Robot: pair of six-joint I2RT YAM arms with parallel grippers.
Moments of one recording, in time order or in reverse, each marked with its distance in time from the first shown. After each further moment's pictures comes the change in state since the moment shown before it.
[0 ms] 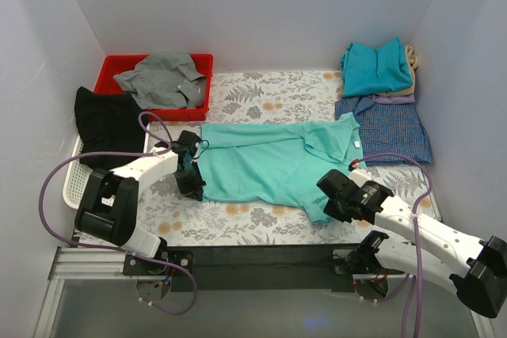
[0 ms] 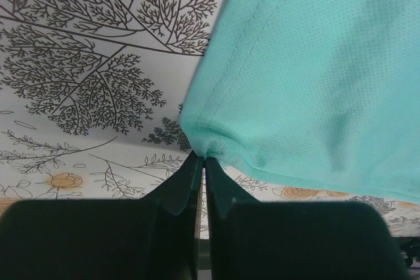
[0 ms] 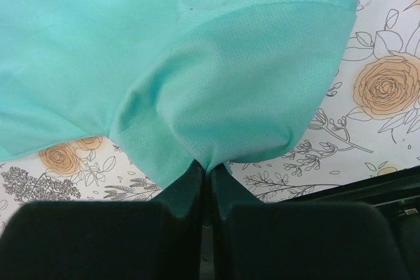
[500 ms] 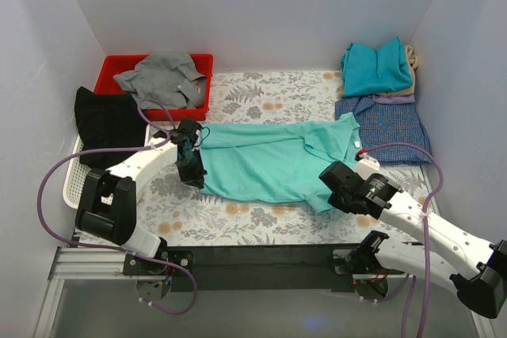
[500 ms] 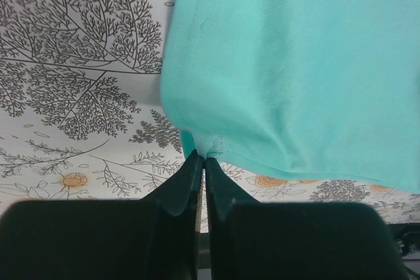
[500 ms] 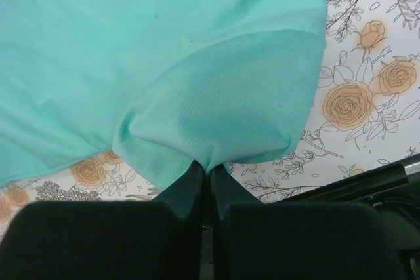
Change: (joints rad) left arm 0.000 0.013 0.129 -0.056 -0.005 0.074; right arm 0.000 -0.018 0.137 -0.122 0.114 -0.002
